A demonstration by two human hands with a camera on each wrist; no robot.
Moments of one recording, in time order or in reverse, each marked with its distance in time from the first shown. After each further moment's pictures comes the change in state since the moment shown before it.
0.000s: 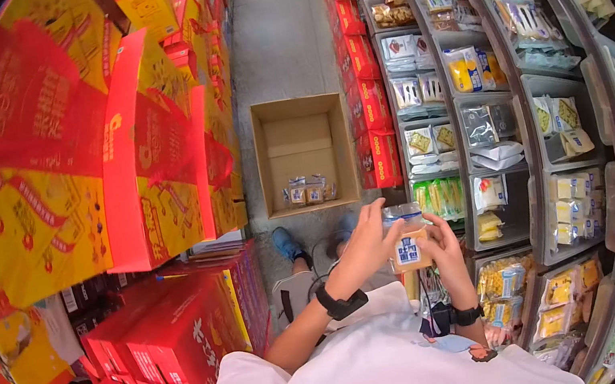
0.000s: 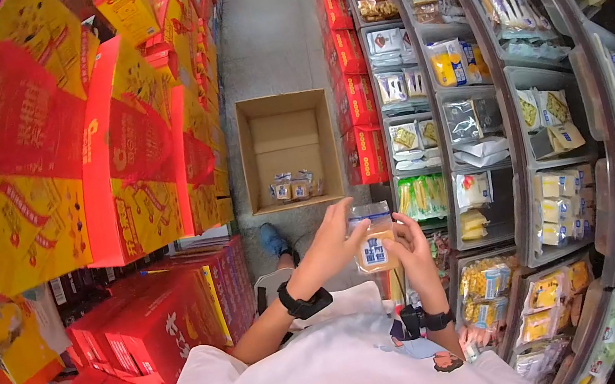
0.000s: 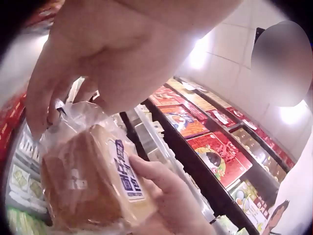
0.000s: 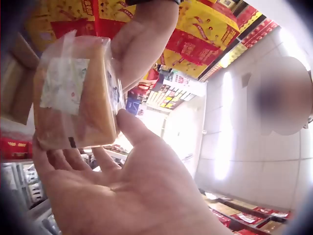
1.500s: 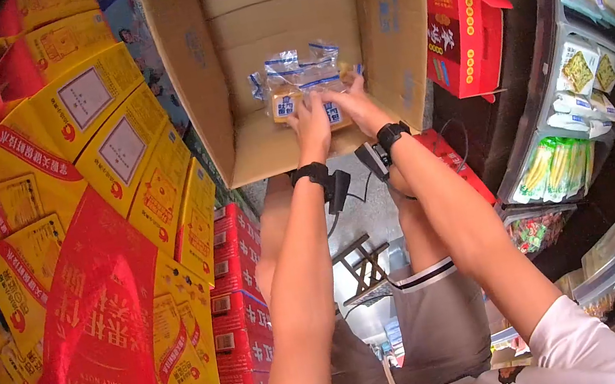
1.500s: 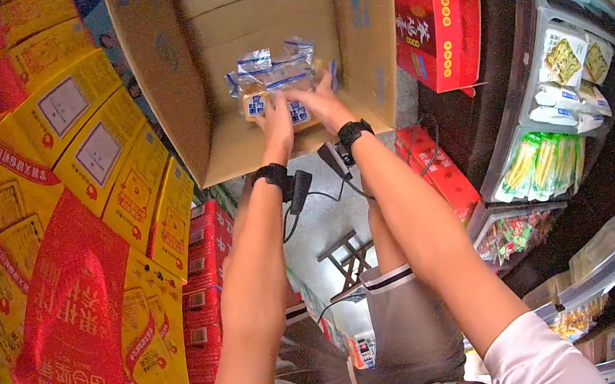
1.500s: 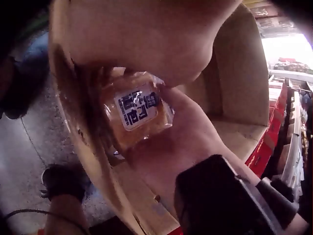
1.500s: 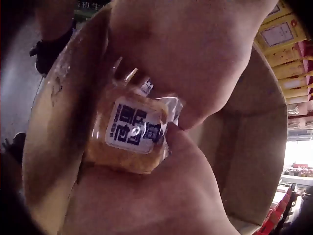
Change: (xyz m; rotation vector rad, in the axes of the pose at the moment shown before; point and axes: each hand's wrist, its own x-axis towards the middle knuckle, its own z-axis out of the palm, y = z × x) left_hand 0.239 -0.682 0.079 -0.045 0.104 -1.074; right_hand 0.555 0.536 0.144 -0.108 0.078 0.601
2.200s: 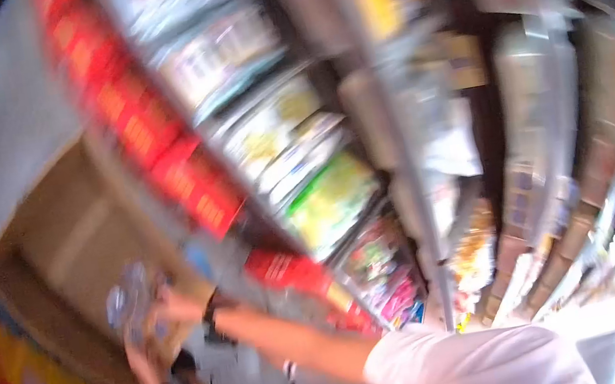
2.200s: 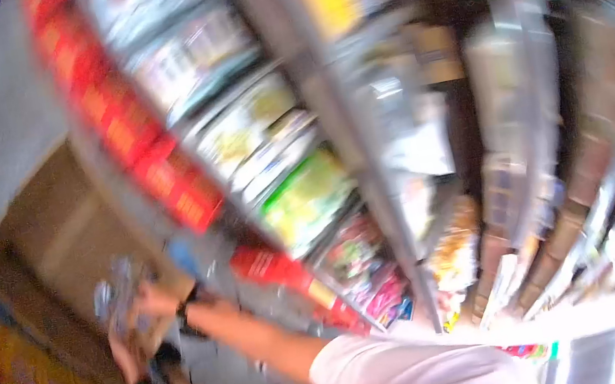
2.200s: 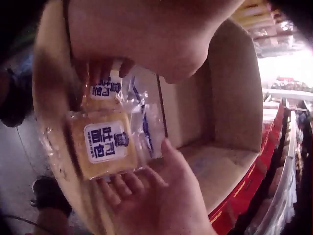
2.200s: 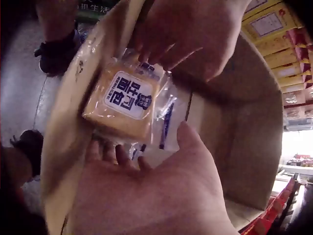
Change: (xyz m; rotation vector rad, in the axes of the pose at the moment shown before) left_hand -0.076 0.066 -0.084 -0.511 -0.642 0.164; right_hand -0.035 0.004 -0.043 -0.331 0.049 -0.357
